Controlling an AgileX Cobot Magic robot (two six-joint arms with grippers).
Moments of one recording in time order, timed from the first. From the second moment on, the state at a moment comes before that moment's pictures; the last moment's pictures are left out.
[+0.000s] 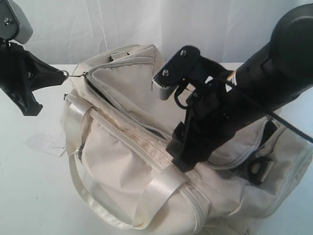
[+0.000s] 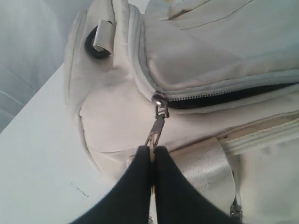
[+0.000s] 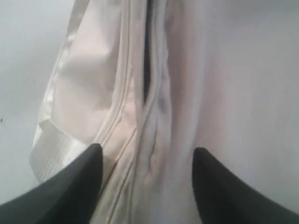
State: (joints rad) left arm -0.14 1.29 -0.91 -1.06 0.62 1.72; right arm 0.79 1.35 -1.03 0.24 0.78 -0.51
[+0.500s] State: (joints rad) left arm -0.18 1.33 -0.96 -1.06 0.62 1.72; right arm 0.89 1.43 -1.03 0.55 0.32 -0.83
